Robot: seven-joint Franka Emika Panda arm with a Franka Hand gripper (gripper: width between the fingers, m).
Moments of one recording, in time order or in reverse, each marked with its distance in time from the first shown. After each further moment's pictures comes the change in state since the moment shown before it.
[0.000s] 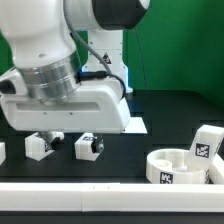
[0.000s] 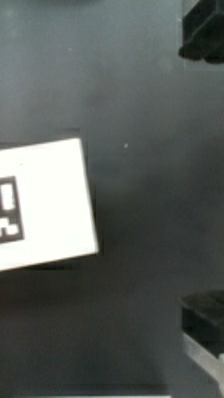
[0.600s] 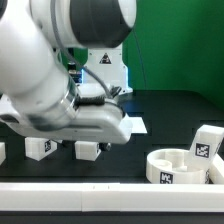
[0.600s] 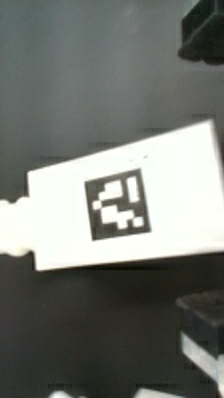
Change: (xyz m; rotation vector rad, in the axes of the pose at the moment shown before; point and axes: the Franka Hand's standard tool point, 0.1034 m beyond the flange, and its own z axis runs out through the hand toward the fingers) arm -0.035 0.007 0.027 -0.004 -0.439 0.054
